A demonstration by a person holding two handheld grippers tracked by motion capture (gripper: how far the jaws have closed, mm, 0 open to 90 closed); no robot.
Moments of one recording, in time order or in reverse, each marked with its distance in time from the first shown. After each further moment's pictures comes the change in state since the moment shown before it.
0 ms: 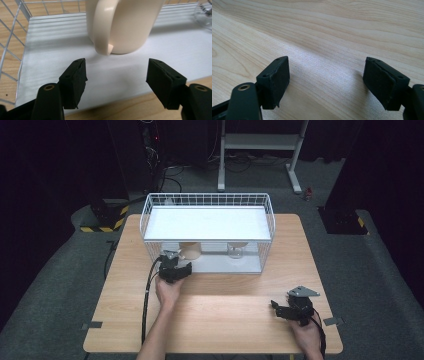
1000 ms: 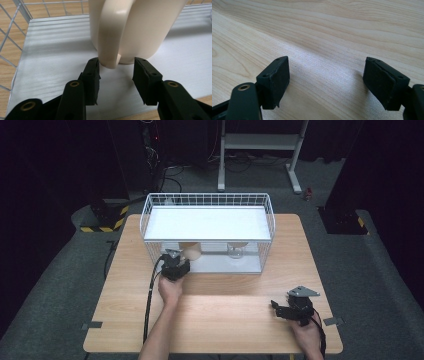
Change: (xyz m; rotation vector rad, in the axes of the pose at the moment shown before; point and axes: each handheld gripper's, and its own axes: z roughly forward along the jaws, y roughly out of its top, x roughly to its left) left arm 0.000 0.000 0.022 -0.019 0.042 -0.006; right arm 0.000 0.000 0.000 0.001 0.001 0.003
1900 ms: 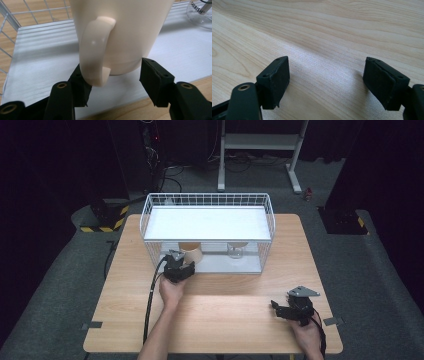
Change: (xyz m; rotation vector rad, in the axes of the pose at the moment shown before) left arm -0.013 0.000 -0.011 -0.008 -0.042 0.070; right arm 0.000 0.000 0.000 0.000 0.001 -0.001
